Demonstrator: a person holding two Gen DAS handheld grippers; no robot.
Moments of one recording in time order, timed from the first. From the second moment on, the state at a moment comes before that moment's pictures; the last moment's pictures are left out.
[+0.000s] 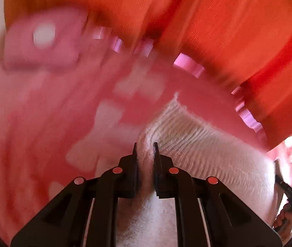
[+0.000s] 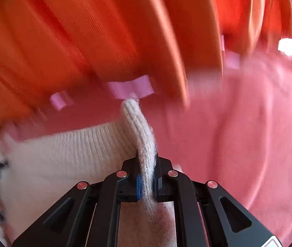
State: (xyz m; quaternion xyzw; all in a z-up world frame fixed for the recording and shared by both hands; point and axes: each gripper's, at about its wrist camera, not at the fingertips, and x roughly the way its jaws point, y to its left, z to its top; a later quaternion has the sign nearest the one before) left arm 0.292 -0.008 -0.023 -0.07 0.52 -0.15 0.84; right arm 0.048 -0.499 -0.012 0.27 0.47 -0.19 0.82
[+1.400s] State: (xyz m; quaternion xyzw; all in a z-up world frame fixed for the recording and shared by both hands) left arm 0.039 0.148 -0.059 -0.32 0.57 -0.12 0.75; right arm -0.190 -0.383 0.020 0.37 0.48 -0.17 0.78
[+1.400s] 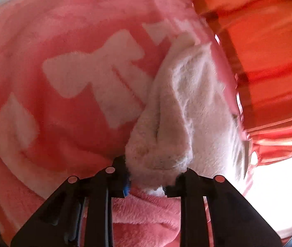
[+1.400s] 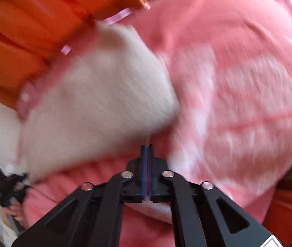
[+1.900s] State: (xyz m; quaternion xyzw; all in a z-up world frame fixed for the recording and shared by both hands) left arm 0.075 0.137 0.025 -0.26 0.47 -0.11 0.83; right arm -0.071 -0.429 0.074 0.24 0.44 -0.16 0.85
